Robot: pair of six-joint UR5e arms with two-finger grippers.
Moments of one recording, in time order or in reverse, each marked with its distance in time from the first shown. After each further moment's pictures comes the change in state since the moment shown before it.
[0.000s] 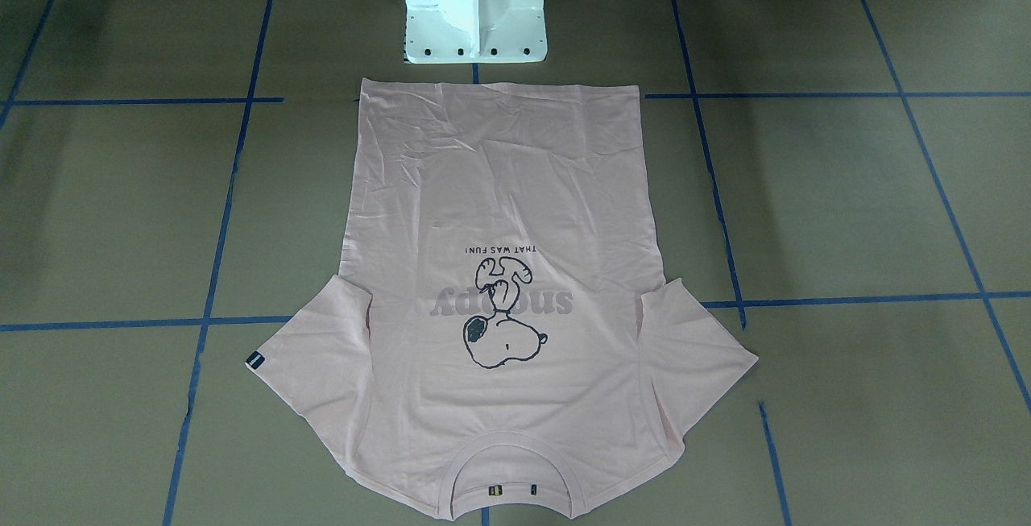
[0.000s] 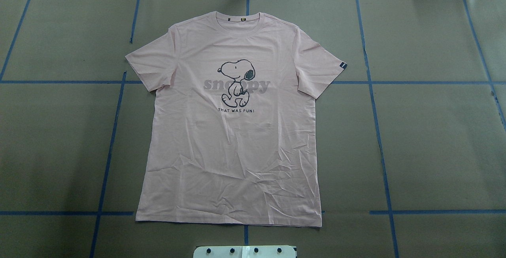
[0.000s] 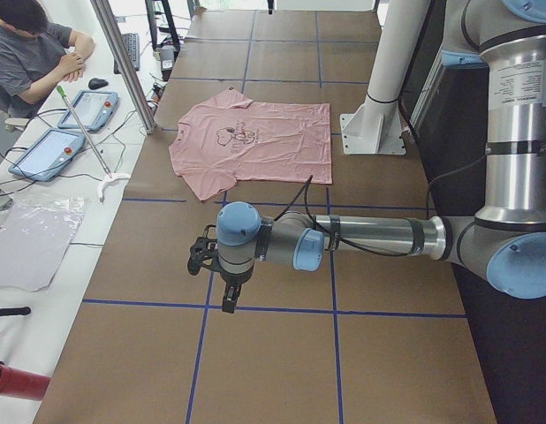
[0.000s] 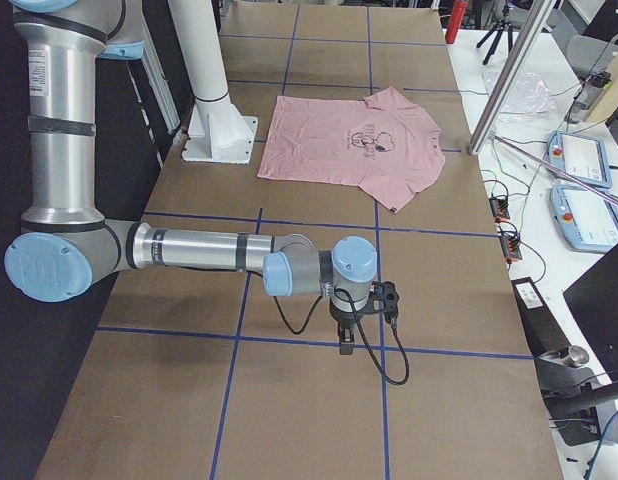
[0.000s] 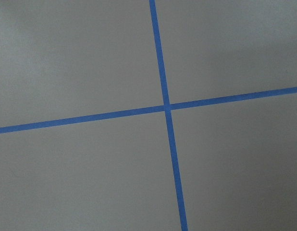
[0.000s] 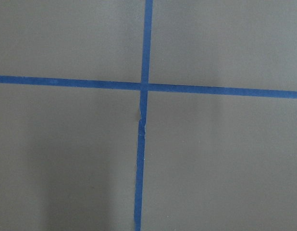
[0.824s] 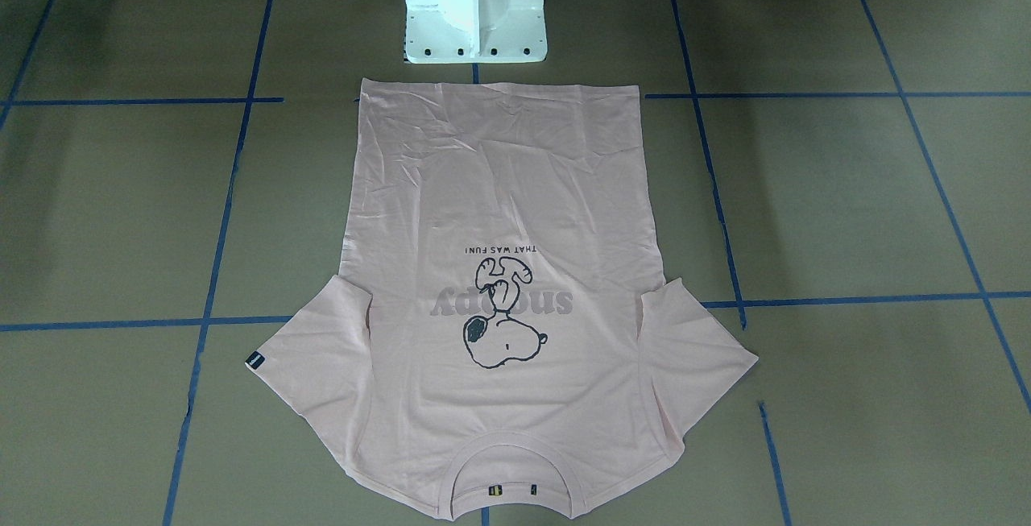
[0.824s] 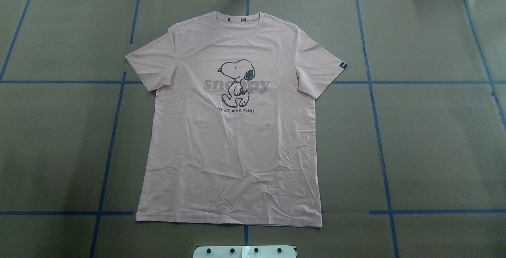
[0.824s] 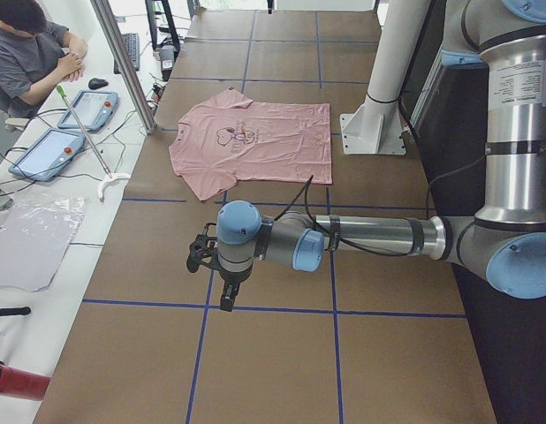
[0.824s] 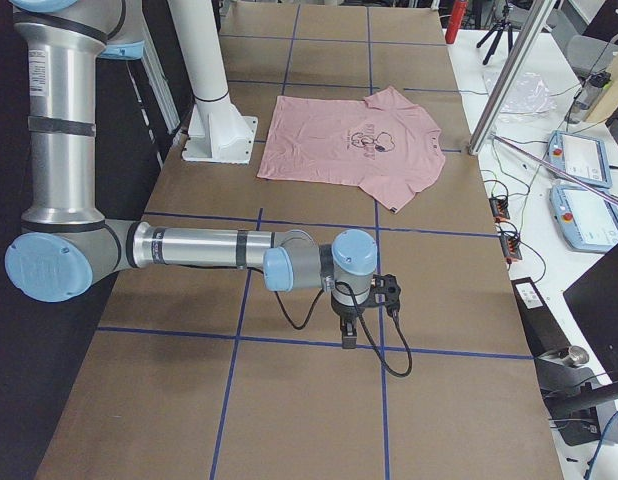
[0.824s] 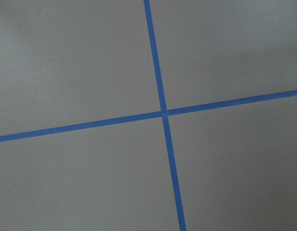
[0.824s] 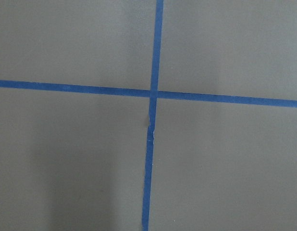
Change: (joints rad) left arm 0.002 -0.001 0.004 -0.053 0.001 -0.003; right arm -0.007 0.006 0.034 0.000 0.002 0.004
